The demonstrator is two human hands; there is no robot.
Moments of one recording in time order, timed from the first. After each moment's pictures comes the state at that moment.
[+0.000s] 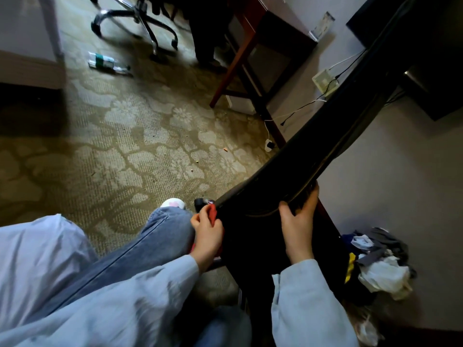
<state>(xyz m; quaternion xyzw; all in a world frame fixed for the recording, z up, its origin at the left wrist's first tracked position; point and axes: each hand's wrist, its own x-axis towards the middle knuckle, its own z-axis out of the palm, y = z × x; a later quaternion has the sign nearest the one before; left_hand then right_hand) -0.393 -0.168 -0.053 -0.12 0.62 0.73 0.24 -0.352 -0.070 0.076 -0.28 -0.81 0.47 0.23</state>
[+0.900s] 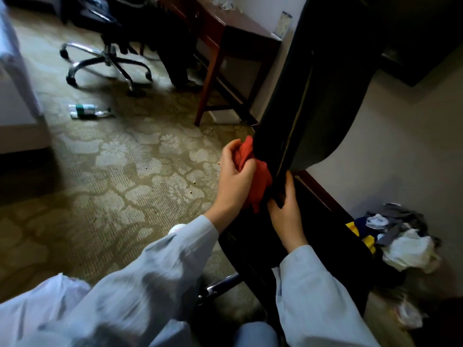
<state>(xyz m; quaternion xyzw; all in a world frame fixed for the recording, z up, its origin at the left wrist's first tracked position) -0.466 -0.149 0.085 0.19 0.61 0.77 0.03 -0.378 -0.058 0.072 -0.28 -0.81 0.47 0.21</state>
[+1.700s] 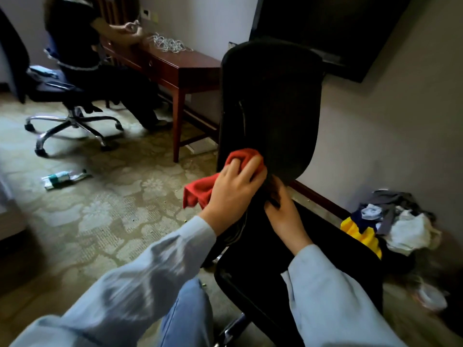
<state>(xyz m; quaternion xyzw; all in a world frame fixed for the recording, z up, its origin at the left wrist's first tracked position) -0.524 -0.090 0.128 0.54 0.65 0.29 -0.46 -0.400 -0.015 0.131 -0.27 -0.79 0.49 0.25</state>
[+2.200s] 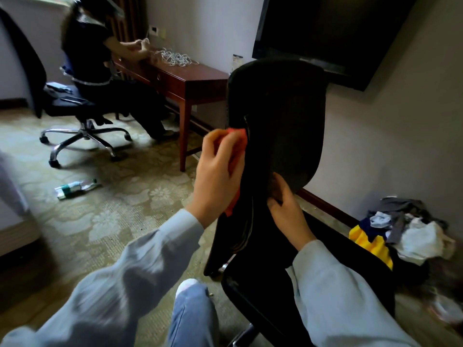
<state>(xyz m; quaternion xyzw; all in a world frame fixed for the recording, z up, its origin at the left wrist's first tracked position) -0.531 -0.131 0.189 0.42 0.64 0.59 -0.28 -0.415 -0.017 0.157 -0.25 -0.80 0.50 0.24</state>
